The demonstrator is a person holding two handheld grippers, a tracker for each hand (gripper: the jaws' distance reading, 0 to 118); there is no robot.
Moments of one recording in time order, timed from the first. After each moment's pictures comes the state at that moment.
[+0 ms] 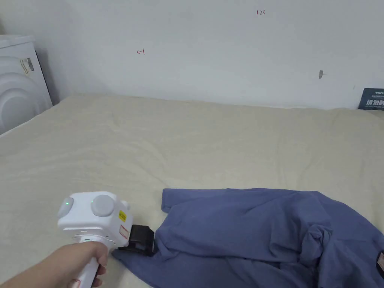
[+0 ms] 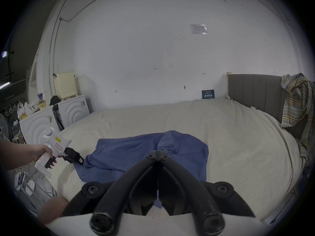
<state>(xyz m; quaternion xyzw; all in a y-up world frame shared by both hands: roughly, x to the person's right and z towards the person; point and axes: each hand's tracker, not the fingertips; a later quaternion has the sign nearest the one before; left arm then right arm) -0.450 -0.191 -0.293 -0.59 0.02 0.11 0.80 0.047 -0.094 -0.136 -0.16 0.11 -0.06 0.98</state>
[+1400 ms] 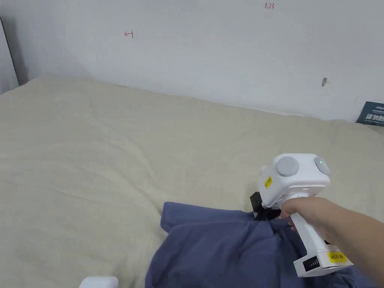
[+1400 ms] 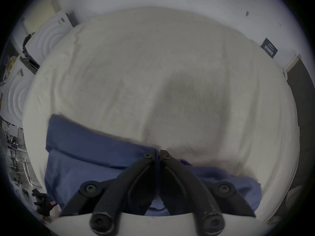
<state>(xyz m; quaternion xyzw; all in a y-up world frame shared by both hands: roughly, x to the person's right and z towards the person) -0.414 -0.201 -0.220 -0.45 -0.07 0.17 0.87 -0.128 -0.144 -0.564 -0.56 0.18 0.10 0.81</state>
